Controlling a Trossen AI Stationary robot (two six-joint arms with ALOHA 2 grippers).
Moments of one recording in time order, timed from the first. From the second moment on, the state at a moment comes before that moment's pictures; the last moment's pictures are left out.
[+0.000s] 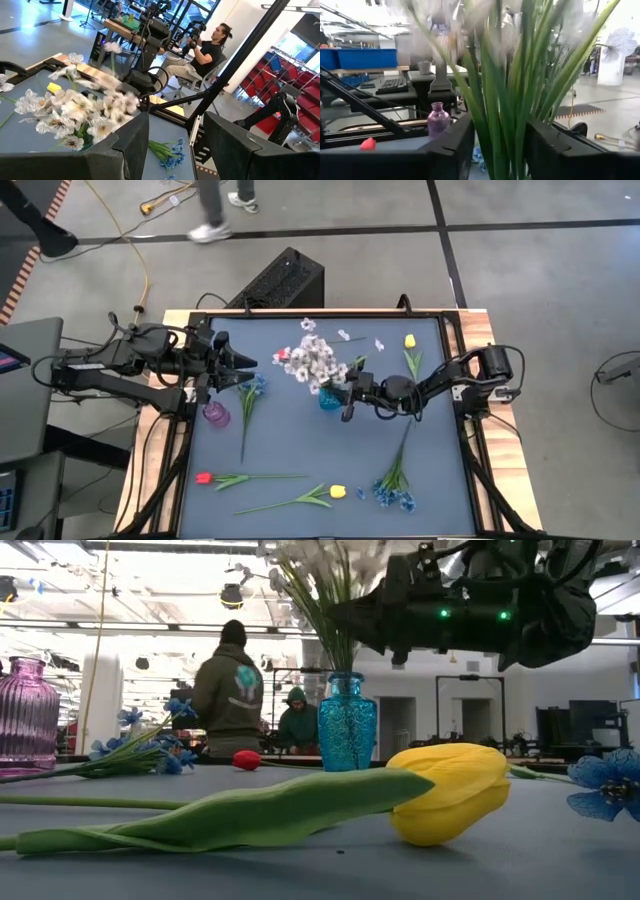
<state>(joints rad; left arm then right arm) -0.05 0.81 1.10 -0.36 -0.01 -0.50 0.06 1.80 0.59 1.43 0.30 -0.01</state>
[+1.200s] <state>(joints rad) -0.05 0.81 1.10 -0.38 -0.01 -0.42 0.06 0.97 0.59 -0.20 0.16 0.51</state>
